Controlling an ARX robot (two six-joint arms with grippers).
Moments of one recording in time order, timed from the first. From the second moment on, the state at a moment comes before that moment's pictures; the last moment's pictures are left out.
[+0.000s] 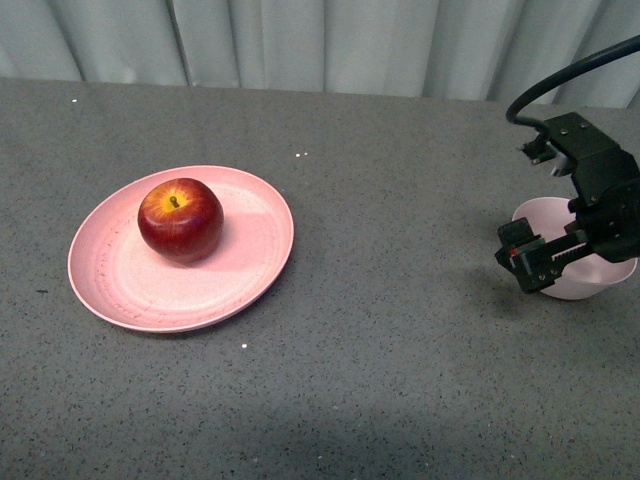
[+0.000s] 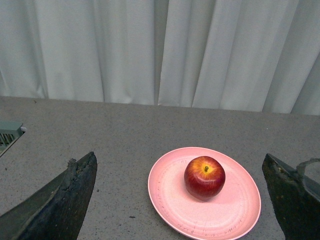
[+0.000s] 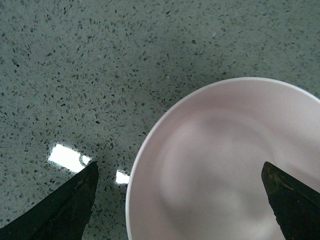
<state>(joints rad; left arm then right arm) 0.00 0.00 0.02 0.00 0.00 0.00 0.08 2.14 0.97 0.22 -0.12 -0.36</state>
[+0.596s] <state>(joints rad) 0.00 0.00 0.02 0.00 0.00 0.00 0.12 2.19 1.04 0.18 -0.08 -0.44</state>
